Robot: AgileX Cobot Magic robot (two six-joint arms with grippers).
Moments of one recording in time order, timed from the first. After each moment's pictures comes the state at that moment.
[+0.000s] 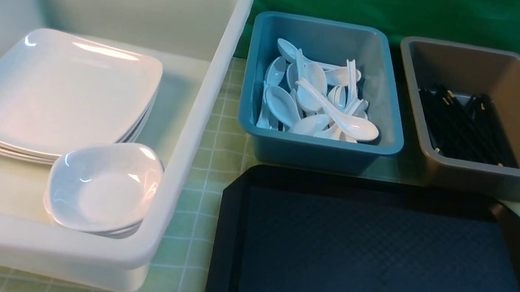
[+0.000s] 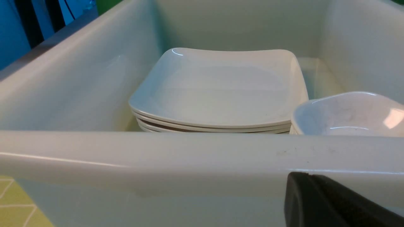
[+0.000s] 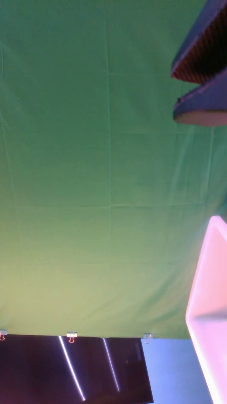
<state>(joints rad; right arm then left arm) 0.50 0.32 -0.67 -0.45 0.09 0.48 0.05 0.00 0.01 -0.01 0.18 0.08</state>
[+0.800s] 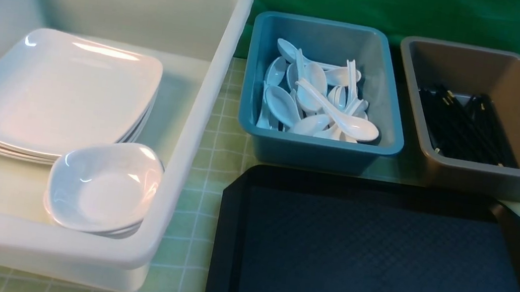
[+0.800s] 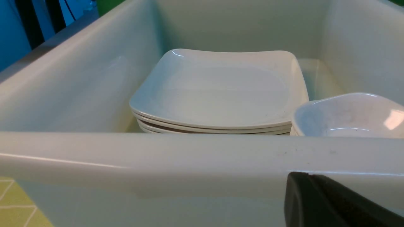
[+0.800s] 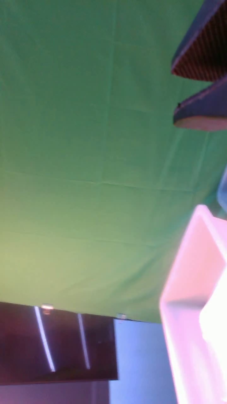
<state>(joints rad) 0.53 0.38 -0.67 0.10 0.08 -0.17 0.05 0.00 0.01 -0.01 0.18 0.08</state>
